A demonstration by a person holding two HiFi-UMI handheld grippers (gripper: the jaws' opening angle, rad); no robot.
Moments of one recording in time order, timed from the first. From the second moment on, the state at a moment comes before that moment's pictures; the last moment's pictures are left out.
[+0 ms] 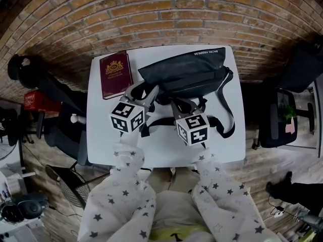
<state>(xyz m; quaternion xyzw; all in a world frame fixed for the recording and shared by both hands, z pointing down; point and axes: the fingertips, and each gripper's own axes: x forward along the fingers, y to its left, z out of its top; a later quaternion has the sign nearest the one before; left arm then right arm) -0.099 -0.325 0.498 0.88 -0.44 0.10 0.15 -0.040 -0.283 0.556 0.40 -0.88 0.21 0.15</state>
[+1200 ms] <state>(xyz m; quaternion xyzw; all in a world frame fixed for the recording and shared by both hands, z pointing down) -0.103 -0.328 0.501 0.87 -0.46 0.09 0.15 0.064 -0.325 0.552 0.49 -0.83 0.22 0.13</state>
